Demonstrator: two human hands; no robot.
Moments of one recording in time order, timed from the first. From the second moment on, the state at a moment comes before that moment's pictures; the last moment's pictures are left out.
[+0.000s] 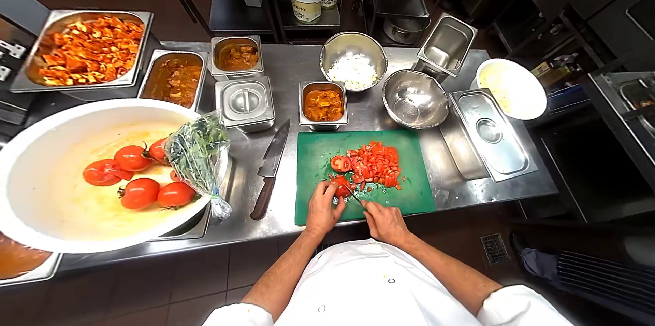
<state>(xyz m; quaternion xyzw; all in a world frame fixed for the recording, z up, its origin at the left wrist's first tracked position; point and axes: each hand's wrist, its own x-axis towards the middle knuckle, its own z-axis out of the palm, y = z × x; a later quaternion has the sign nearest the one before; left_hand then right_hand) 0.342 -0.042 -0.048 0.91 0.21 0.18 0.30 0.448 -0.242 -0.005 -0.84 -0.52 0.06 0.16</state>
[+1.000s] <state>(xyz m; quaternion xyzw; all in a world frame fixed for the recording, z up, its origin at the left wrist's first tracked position) 0.347 -0.022 -0.041 0.95 0.15 0.08 0.27 0.451 -0.226 -0.013 -0.85 -0.49 0.04 0.16</state>
